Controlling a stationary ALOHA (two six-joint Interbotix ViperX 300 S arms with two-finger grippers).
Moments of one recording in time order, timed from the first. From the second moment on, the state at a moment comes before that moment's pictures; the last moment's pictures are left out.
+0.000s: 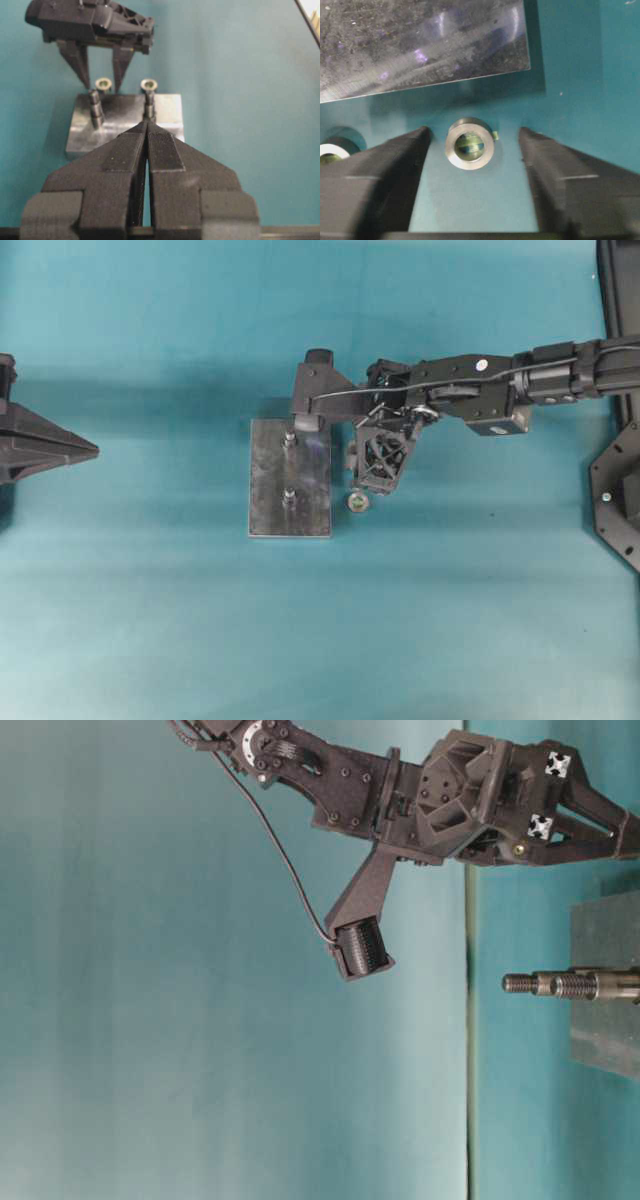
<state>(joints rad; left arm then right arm) -0.01 -1.03 1.17 0.01 0.10 0.00 -0.18 0.22 0.50 0.03 0.57 -0.04</state>
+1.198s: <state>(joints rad) -0.01 -1.03 1.18 0.01 0.10 -0.01 -0.19 0.17 0.17 0.03 0.88 -0.04</state>
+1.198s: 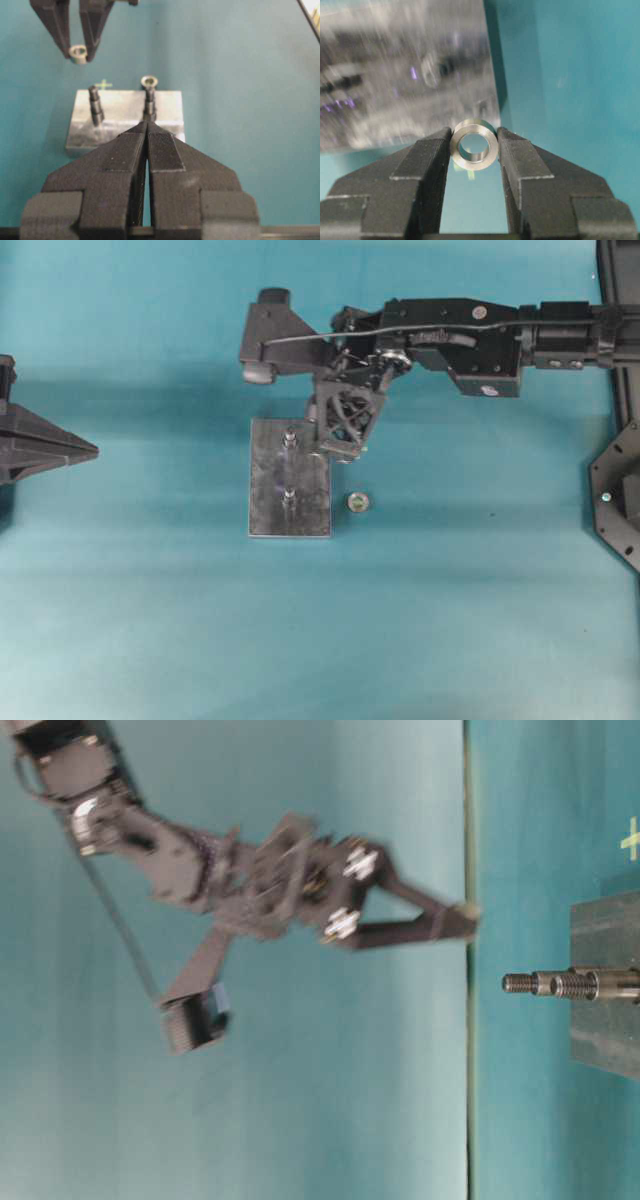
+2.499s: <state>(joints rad) -0.01 -1.04 1.19 0.01 0.10 -0.01 -0.15 0.30 0.06 0.03 0.91 -0.04</state>
